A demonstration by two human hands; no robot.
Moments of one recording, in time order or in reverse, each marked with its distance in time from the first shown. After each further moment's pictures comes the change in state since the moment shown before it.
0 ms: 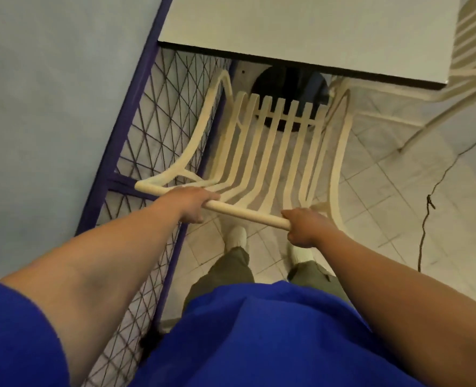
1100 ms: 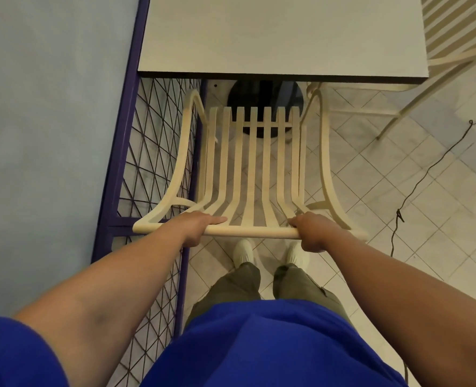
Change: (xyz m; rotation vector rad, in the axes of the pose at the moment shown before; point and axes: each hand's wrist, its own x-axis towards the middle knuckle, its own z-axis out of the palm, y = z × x) left_hand 0.041 -0.068 0.000 0.027 -0.115 0.137; right_hand 0.030 -0.046 -0.009 -0.029 -0.009 0.093
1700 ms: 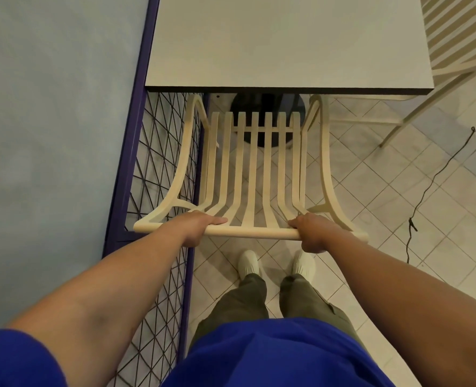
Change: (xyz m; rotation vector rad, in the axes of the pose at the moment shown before) left_hand 0.011 -0.030 -0.025 0.003 0.075 0.024; right_hand 0.025 -0.016 -0.020 0.002 0.028 -0.007
